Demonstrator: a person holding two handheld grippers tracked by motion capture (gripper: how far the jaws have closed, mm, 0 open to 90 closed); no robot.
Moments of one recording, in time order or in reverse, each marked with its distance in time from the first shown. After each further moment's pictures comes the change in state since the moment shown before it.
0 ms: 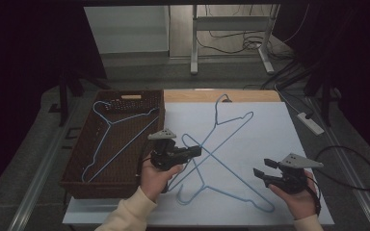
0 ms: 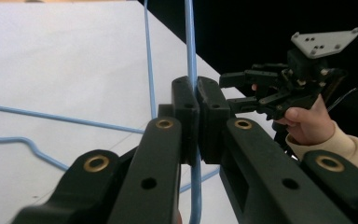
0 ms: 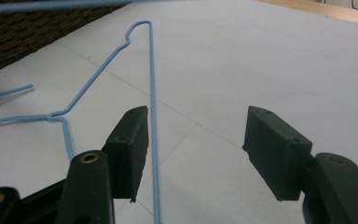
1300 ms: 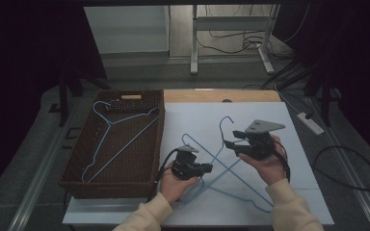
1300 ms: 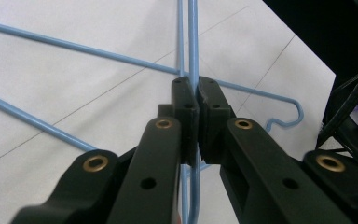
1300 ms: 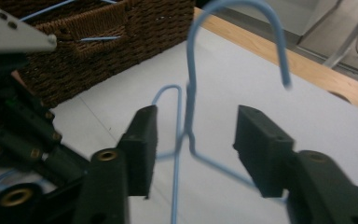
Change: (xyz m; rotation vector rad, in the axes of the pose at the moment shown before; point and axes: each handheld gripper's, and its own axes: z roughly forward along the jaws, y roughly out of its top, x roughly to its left) left arm 0.021 -0.046 0.082 0.218 0.055 -0.028; right arm 0.028 0.101 0.059 -0.004 0.084 -0.137
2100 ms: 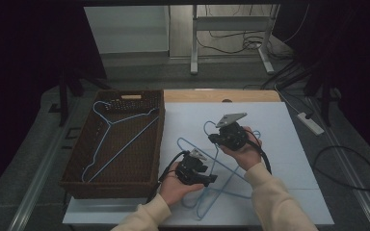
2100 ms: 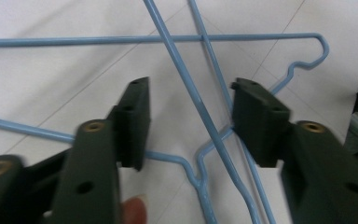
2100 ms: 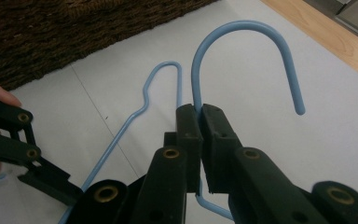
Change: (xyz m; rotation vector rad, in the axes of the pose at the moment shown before) left arm -0.009 -0.002 0.012 0.161 0.070 0.153; right arm 0.009 0.024 0.074 0.211 0.075 -0.113
